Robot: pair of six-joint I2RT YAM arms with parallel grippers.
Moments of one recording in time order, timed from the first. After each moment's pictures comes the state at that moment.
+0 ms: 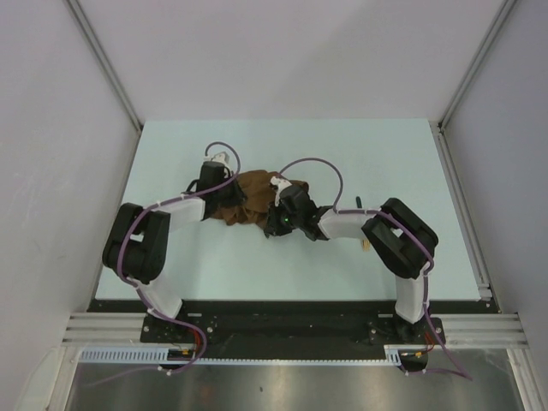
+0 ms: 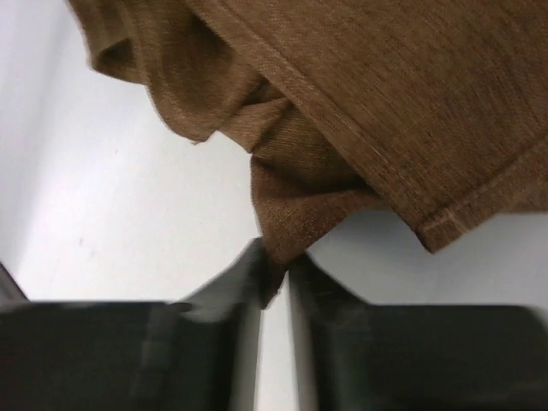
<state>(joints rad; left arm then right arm) -0.29 1.71 0.90 0.11 0.13 -0.53 0.81 1.93 1.07 0.18 -0.17 0.48</state>
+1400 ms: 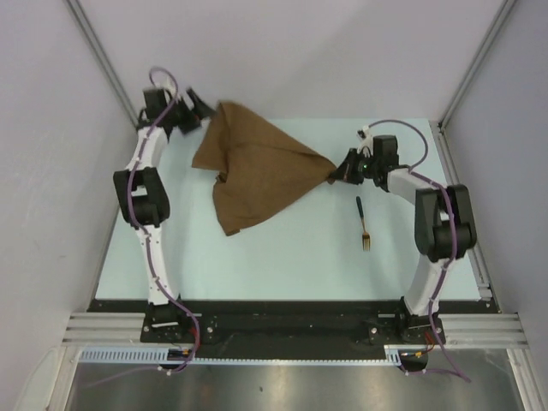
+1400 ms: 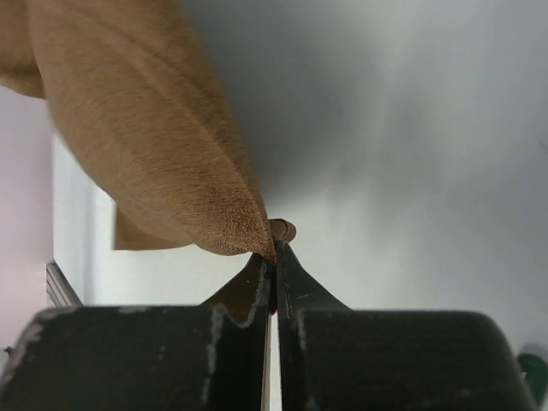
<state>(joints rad) 0.11 2.39 2.34 -0.31 0.62 -0.55 0.15 1.82 1.22 0.03 -0.62 0.44</state>
